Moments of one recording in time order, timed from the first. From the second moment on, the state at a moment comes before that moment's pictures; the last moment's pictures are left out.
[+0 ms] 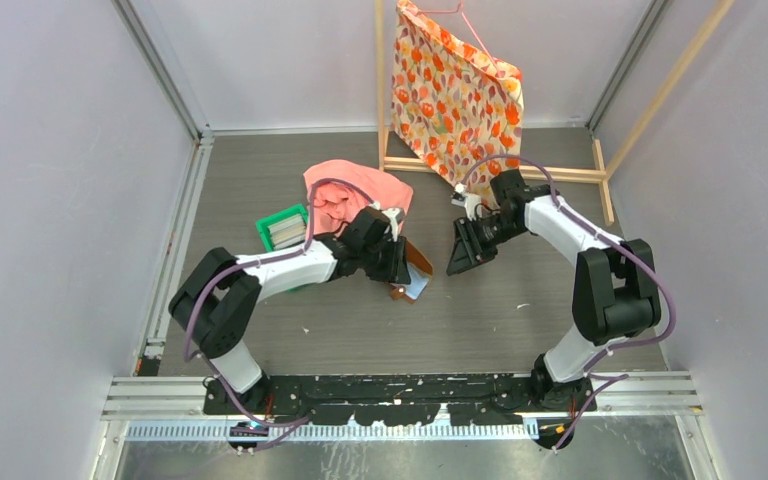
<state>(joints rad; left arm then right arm) -0.76 1.64 0.96 -0.16 0.24 -0.57 0.22 1.64 1.12 -0.83 -0.79 -0.17</state>
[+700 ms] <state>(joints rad) -0.75 2.04 1.35 -0.17 0.25 -0.49 0.22 1.49 1.12 -0.88 -0.79 -0.30</state>
